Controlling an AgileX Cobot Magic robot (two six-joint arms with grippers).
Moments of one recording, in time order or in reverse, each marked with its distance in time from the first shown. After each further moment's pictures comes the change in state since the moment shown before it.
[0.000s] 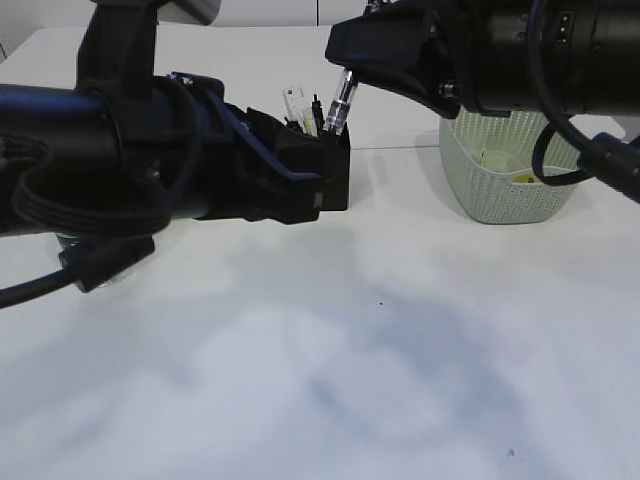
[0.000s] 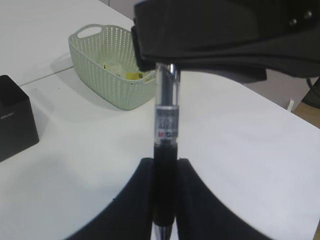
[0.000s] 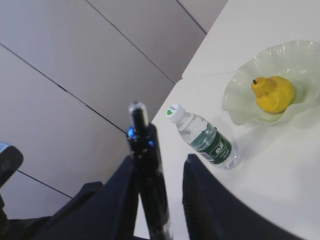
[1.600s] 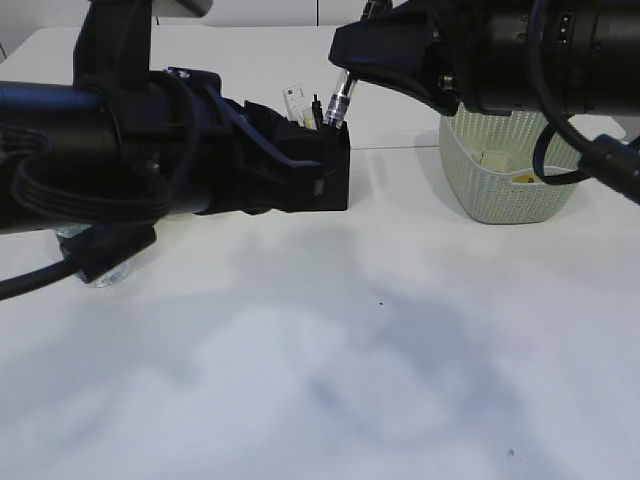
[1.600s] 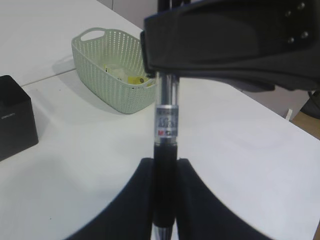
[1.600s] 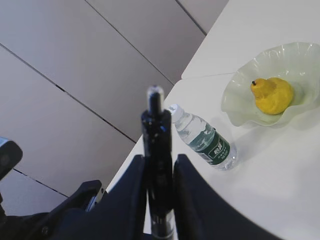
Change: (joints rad) left arm 0.000 0.000 0.000 -0.035 -0.019 0.000; right arm 0.000 0.000 0.000 0.000 0.004 -0.009
